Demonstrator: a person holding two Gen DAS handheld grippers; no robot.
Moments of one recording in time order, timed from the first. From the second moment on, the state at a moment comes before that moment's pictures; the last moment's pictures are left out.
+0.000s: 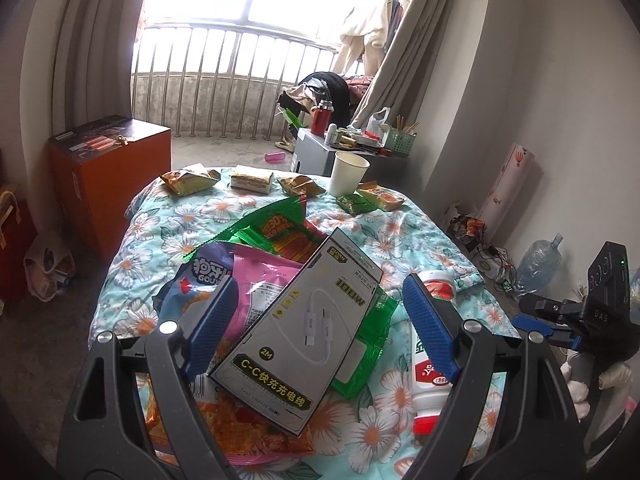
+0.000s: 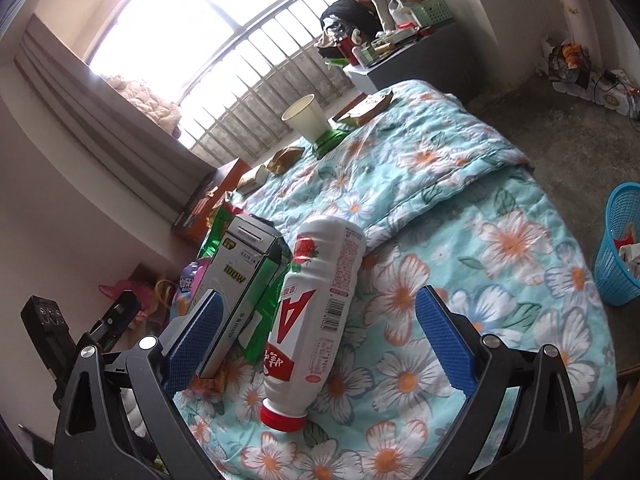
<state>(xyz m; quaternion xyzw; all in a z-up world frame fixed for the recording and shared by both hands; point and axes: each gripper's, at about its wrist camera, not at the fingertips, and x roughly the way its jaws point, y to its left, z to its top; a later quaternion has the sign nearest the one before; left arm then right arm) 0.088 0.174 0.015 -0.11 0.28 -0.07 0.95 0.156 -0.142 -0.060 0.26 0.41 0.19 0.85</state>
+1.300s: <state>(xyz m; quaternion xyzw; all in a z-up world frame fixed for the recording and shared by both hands) 0.159 0.105 -0.042 0.12 0.41 -0.10 0.90 0.186 -0.165 -0.124 0.35 0.51 0.22 0.76</state>
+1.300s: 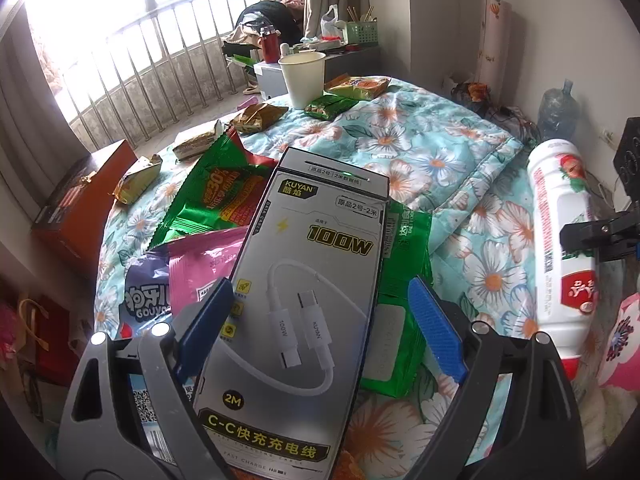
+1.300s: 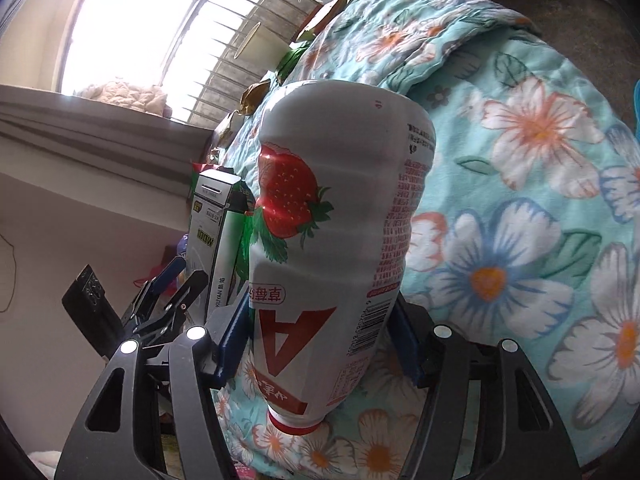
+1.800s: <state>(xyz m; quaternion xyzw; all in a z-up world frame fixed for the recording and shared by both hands) 0.188 0.107 -0.054 0.14 0.45 -0.07 0.88 0.174 -0.166 -0.131 0.34 0.50 0.20 0.77</state>
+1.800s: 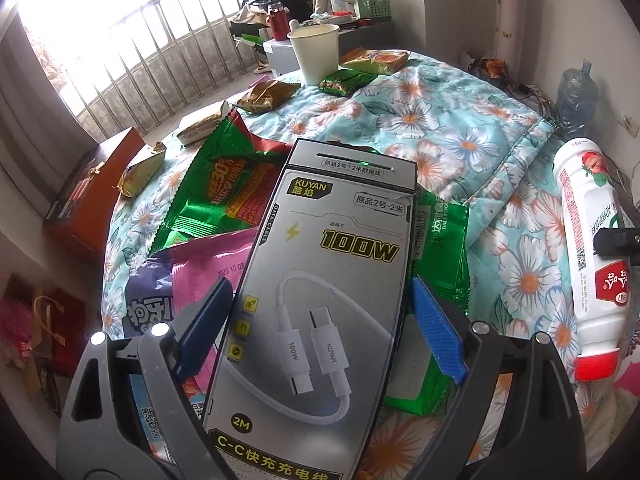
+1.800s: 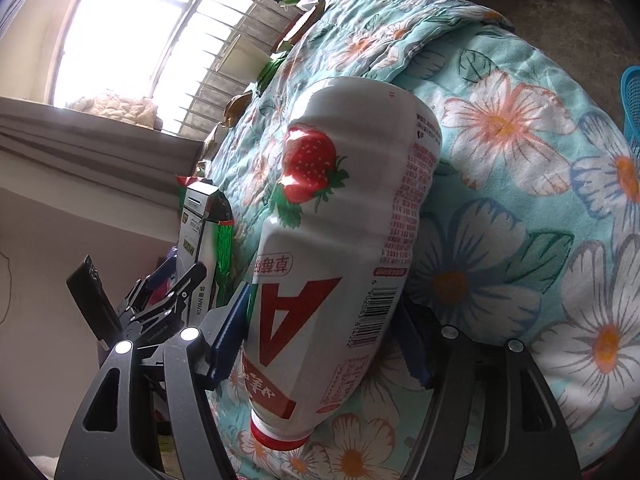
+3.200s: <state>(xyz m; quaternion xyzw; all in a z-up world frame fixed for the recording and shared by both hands) 0.160 0.022 -0.044 -0.02 0.49 -0.19 0.85 0.123 -0.267 -0.124 0.40 0.46 0.17 0.78</state>
